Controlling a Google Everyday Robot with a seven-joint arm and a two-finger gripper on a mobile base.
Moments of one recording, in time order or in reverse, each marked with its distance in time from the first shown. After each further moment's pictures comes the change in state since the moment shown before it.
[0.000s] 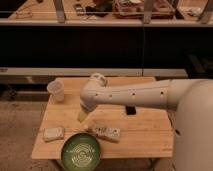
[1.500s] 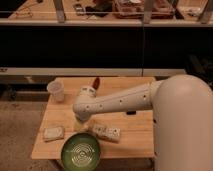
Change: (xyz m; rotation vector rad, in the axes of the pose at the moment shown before) arm -0.008 -0.041 0.058 0.006 -0.050 -0.061
